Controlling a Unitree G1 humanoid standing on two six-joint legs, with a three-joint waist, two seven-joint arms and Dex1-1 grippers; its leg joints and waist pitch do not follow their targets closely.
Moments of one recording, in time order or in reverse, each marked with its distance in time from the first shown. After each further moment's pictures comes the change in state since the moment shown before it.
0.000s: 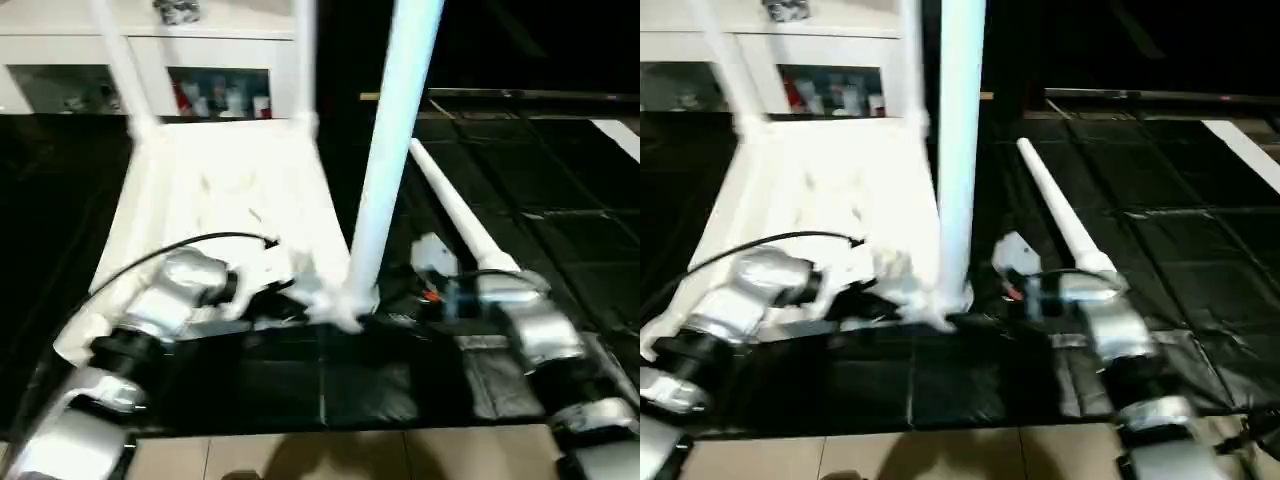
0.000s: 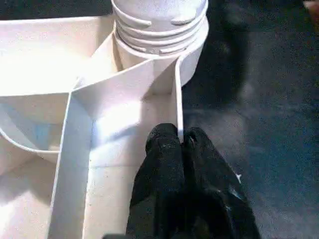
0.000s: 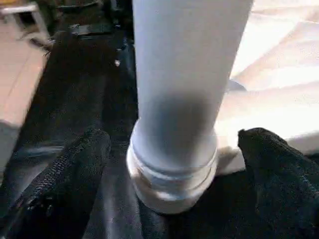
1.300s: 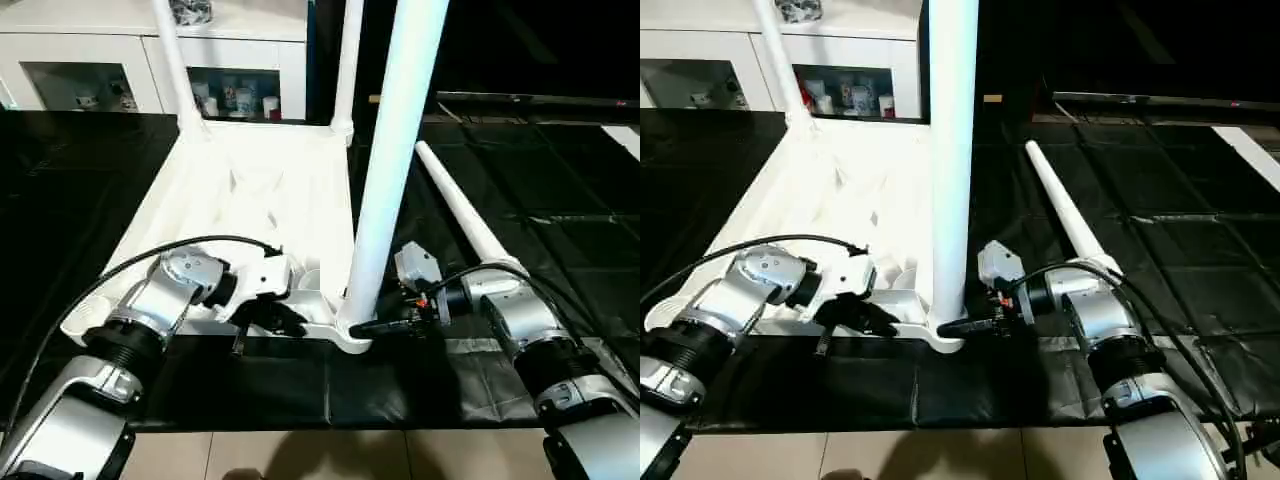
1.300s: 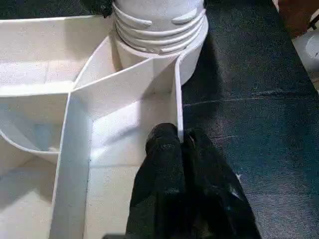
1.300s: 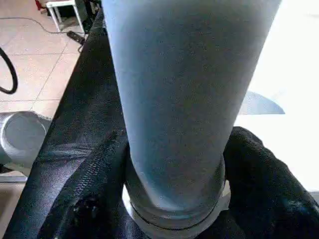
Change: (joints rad) left arm -0.040 -0.004 -0.029 0.079 0.000 -0.093 -0.060; right arm -0.060 0.039 0.042 0.121 -0.009 -0.056 0.076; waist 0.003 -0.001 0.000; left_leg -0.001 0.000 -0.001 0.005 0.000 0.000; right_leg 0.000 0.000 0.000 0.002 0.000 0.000
